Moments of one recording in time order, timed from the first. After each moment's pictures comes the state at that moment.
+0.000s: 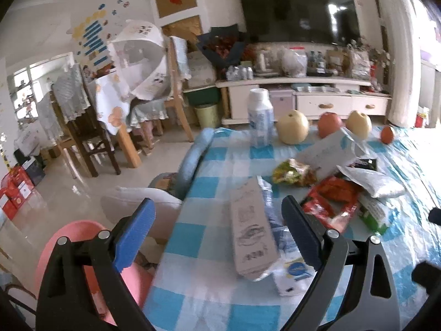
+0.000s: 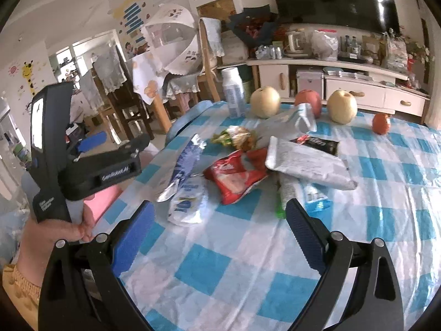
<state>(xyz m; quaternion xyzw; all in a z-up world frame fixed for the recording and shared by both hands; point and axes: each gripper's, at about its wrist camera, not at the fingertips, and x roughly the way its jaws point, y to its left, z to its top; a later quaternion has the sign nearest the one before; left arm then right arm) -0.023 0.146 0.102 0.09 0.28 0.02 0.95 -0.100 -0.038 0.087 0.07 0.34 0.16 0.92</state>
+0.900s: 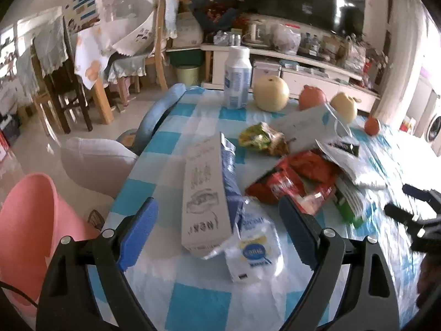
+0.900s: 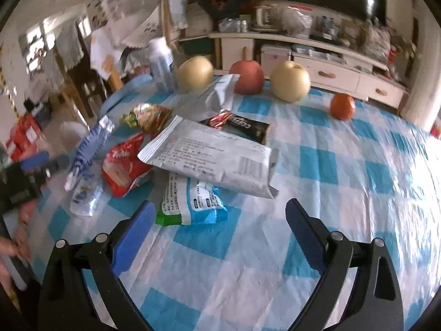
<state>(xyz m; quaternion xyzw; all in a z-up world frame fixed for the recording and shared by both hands) -0.002 0.134 0.065 0.00 0.38 -0.01 0.93 -0.025 -0.111 0.038 0.00 0.42 0.09 0.90</state>
